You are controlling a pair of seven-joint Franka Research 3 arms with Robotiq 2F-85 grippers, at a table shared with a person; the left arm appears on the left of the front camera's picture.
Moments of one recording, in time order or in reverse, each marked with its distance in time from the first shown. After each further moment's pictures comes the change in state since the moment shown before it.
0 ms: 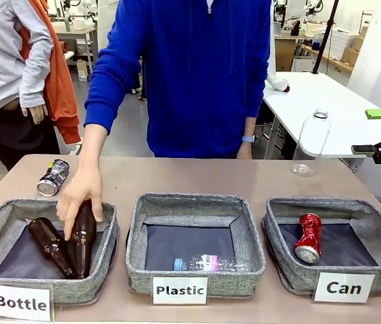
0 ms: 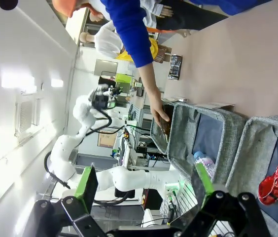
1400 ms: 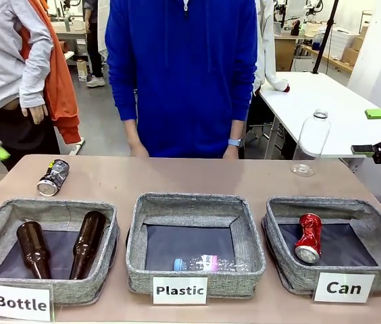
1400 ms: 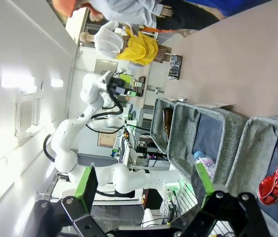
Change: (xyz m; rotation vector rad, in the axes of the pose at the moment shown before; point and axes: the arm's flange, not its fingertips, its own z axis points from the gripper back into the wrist) left arm 0.128 -0.075 -0.192 0.208 0.279 0.027; right arm 0.000 0.000 -0.001 0.000 0.002 0.000
